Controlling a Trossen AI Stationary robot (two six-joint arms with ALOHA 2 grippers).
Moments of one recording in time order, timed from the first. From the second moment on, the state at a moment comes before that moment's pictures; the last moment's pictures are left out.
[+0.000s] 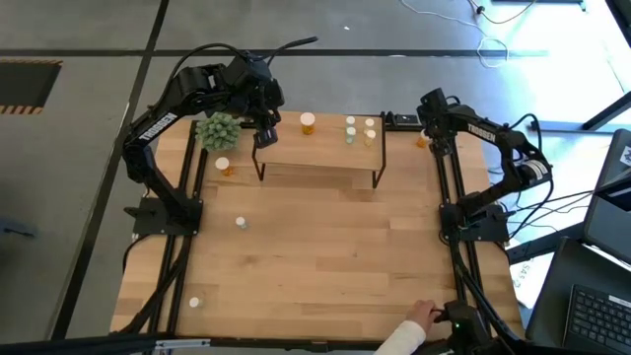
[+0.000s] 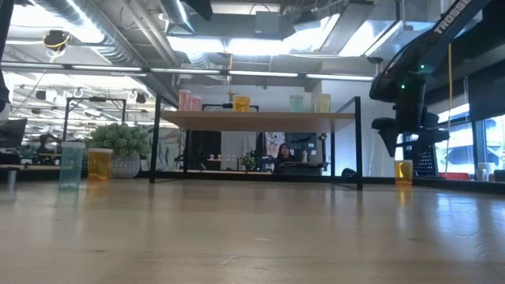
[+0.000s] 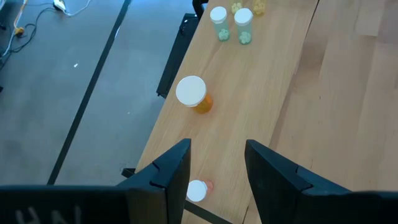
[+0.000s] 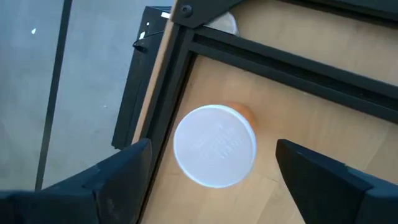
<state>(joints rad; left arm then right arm) 0.41 1.62 2.16 -1.32 -0.21 0.21 -1.18 1.48 0.89 -0.60 0.22 1.62</state>
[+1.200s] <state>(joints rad) 0.41 1.62 2.16 -1.32 -0.21 0.21 -1.18 1.49 0.89 -0.66 0.21 1.62</state>
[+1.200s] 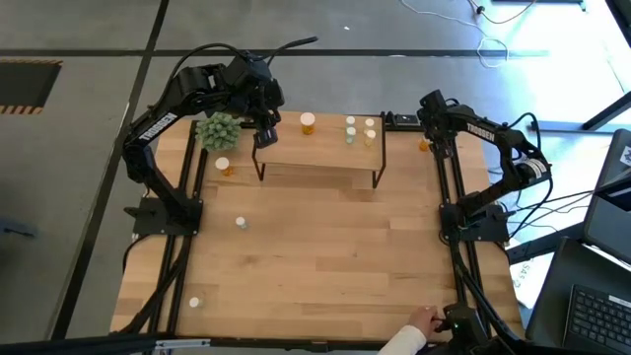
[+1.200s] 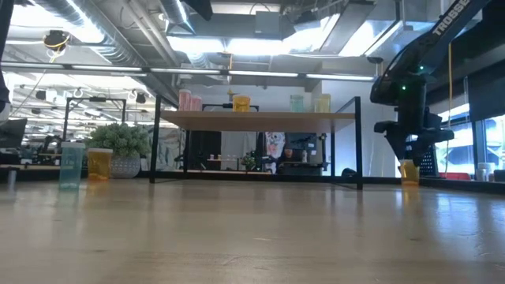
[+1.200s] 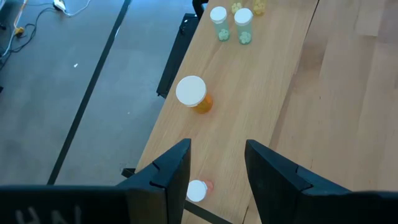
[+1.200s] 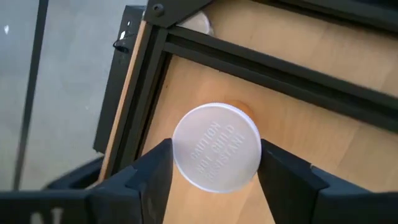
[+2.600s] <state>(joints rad) 0.41 1.62 2.16 -1.32 -0.21 0.21 -1.16 1.49 0.89 -0.70 -0.02 1.12</state>
